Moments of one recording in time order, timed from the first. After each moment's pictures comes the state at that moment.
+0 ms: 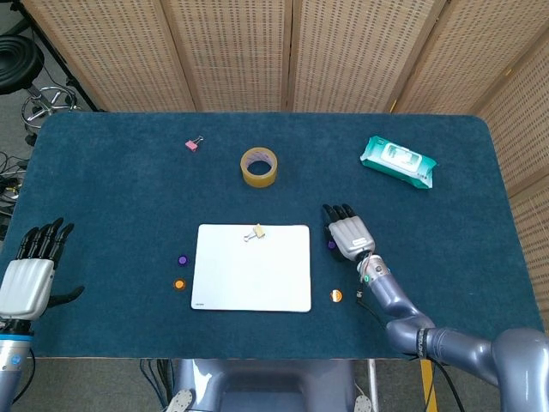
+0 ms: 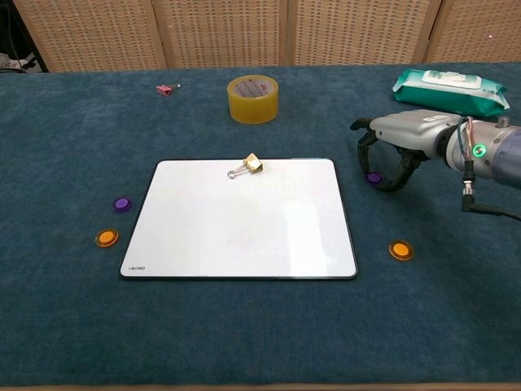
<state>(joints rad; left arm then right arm) -0.17 -1.15 -0.07 -1.71 1.42 1.42 0.19 0.82 -1.64 0.16 -1.19 -1.01 0.78 -0.38</state>
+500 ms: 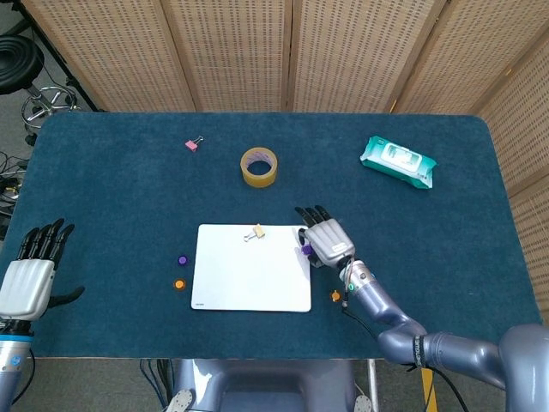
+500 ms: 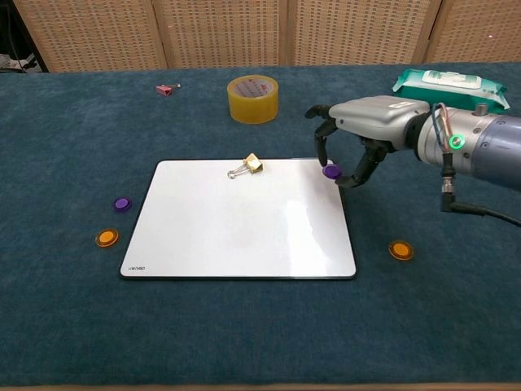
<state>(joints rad) -0.17 -1.15 -0.07 -1.71 1.43 1.42 0.19 0.85 -1.61 0.18 -1.39 -1.07 0.83 -0.42</state>
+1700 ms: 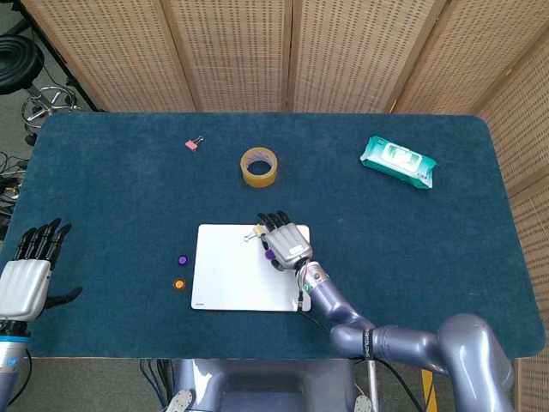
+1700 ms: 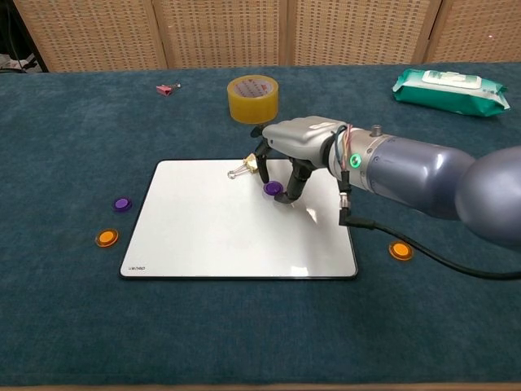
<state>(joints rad) -0.17 -1.13 -0.07 -1.72 1.43 1.42 0.16 1.00 -1.83 0.23 -1.24 -0.85 0.81 -0.57</state>
